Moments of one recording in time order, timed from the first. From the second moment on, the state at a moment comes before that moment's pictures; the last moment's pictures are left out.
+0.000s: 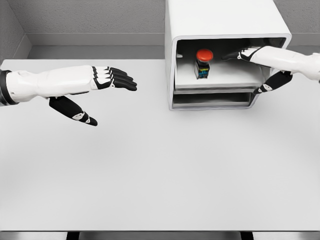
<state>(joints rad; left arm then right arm) -0.75 0.94 -0.70 -1.70 0.26 -0.61 -0.60 -0.85 -0.89 0.75 -1.29 -0.05 -0.62 0.54</state>
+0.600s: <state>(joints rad) -0.75 0.95 -0.70 -1.71 0.26 -0.61 -0.60 -0.65 -1.18 0.75 -1.63 -0.15 -0.61 0.54</state>
